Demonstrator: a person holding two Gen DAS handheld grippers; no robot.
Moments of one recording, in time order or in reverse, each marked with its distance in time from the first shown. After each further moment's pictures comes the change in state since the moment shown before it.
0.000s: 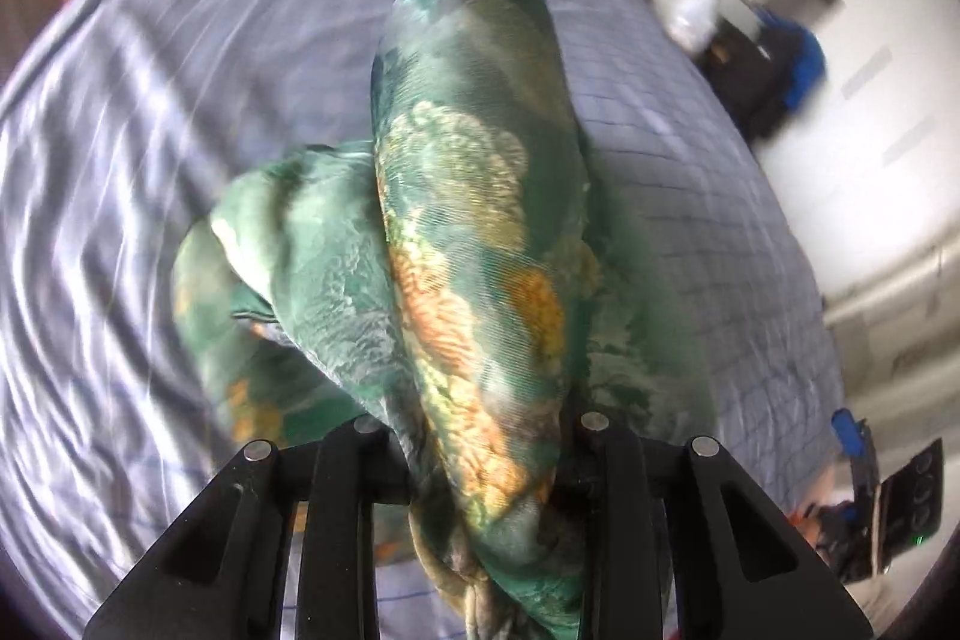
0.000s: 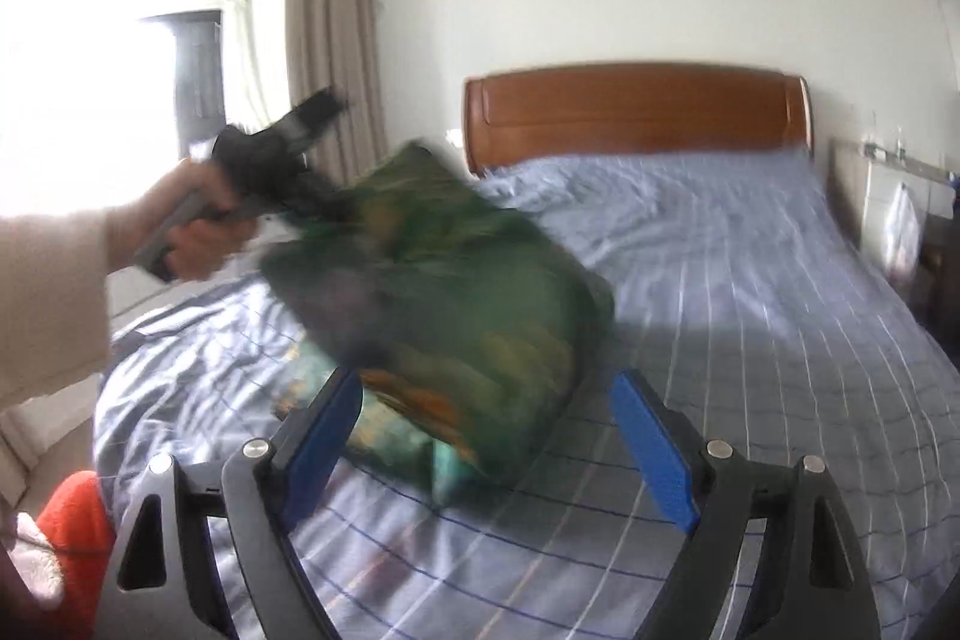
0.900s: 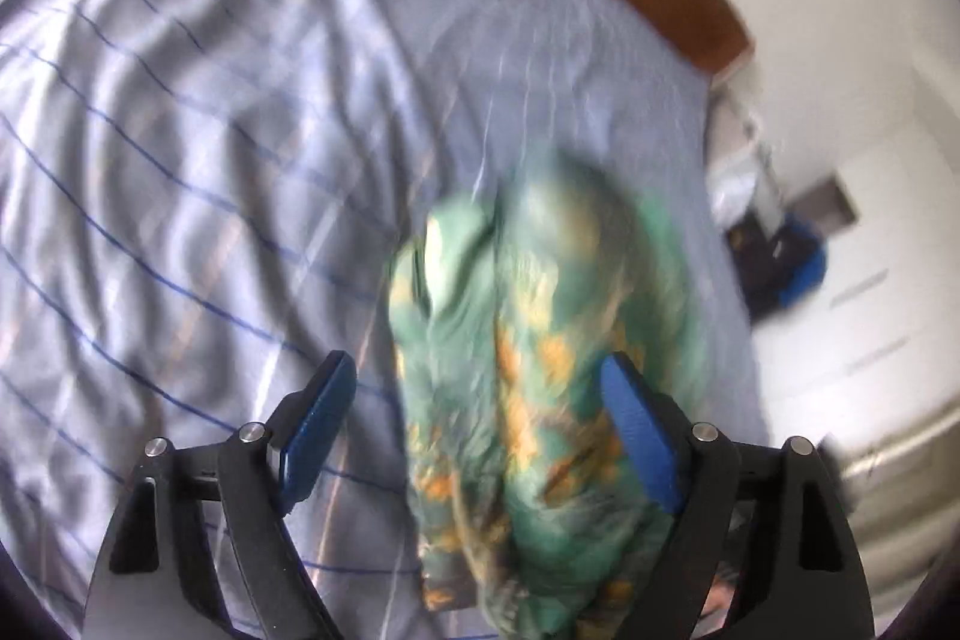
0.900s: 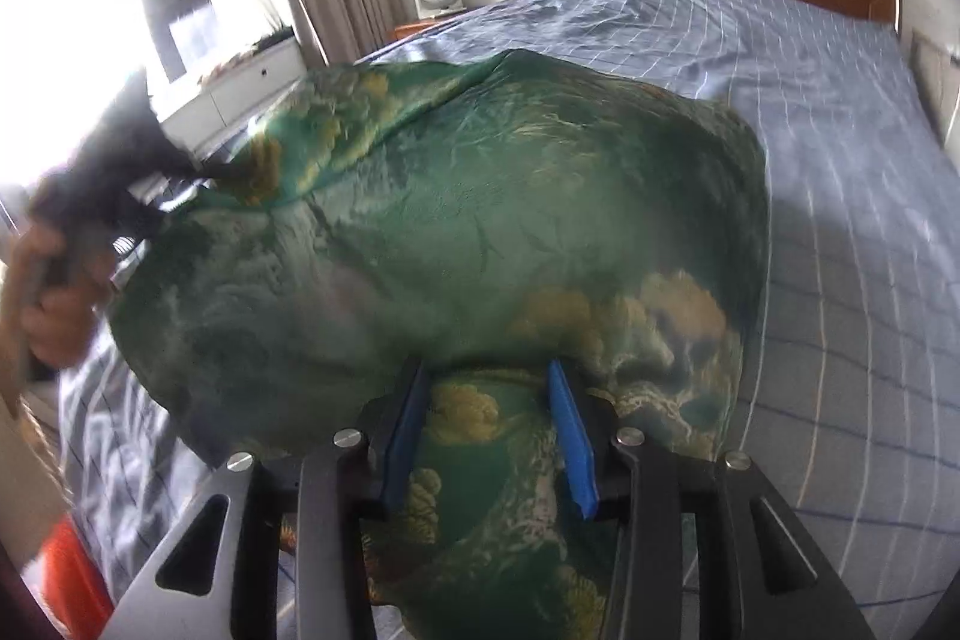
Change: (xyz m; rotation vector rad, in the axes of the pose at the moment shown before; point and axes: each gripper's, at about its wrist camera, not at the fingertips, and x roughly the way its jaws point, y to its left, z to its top) left arm -0.029 0.164 -0.060 -0.375 -0.287 -0.158; right arm 0.227 0.060 -0.001 -0.018 0.434 0.066
